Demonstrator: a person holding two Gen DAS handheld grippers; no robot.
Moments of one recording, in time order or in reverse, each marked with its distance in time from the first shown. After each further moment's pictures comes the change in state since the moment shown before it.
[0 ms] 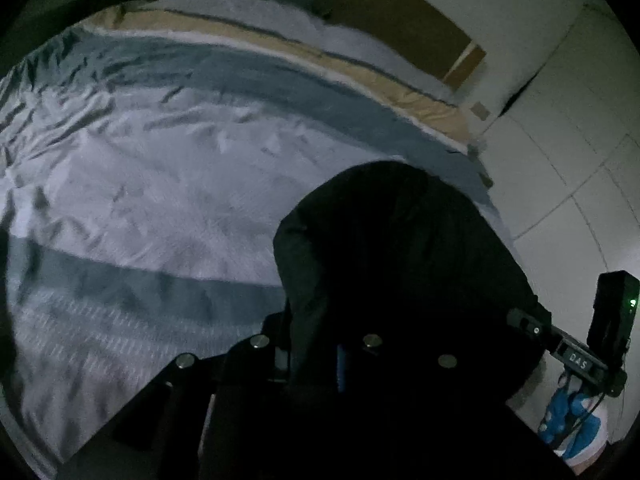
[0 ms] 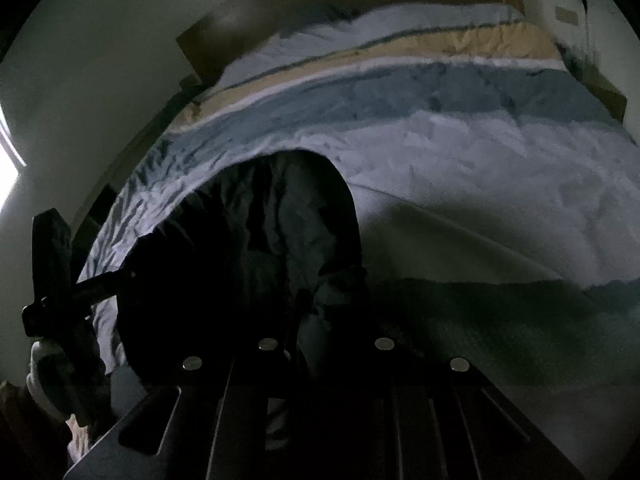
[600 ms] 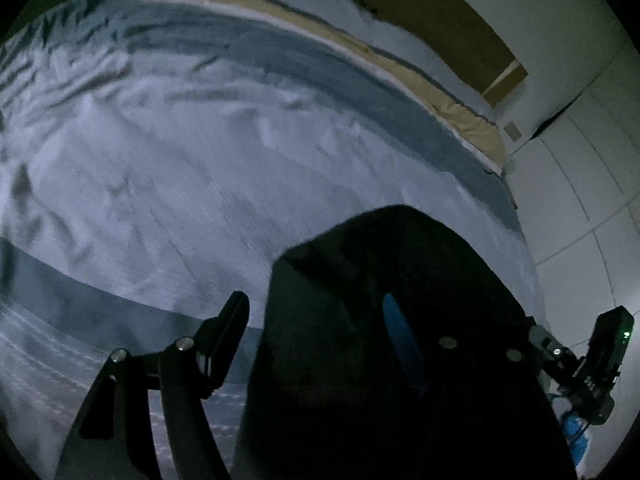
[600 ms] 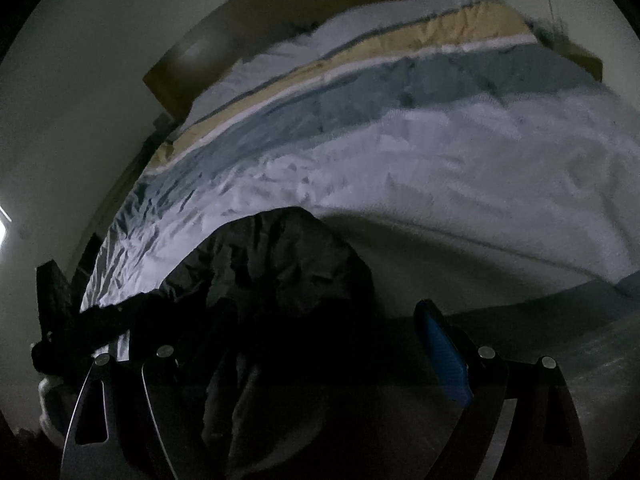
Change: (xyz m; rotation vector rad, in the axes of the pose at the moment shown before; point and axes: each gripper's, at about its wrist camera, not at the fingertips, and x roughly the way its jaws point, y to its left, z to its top) left arm 0.085 0.059 0.032 -0.133 0.033 0.034; right arm 0.070 -0.031 0.019 0.168 -0.062 -0.010
